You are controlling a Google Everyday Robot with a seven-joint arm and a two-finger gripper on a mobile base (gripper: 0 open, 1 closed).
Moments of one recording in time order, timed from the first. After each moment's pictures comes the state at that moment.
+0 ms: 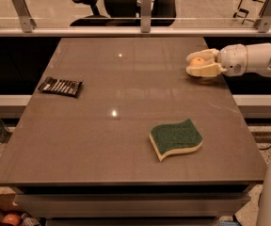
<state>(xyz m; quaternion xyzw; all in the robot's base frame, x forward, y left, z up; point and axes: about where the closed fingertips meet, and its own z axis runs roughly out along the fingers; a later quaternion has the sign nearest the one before) 0.683 -0.205 0.840 -0.50 0.61 0.36 0.49</state>
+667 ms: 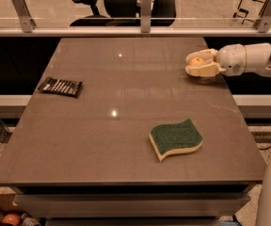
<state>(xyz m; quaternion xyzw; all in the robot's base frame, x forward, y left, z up) 0.684 -0.202 0.839 -0.50 0.61 0.36 0.49</state>
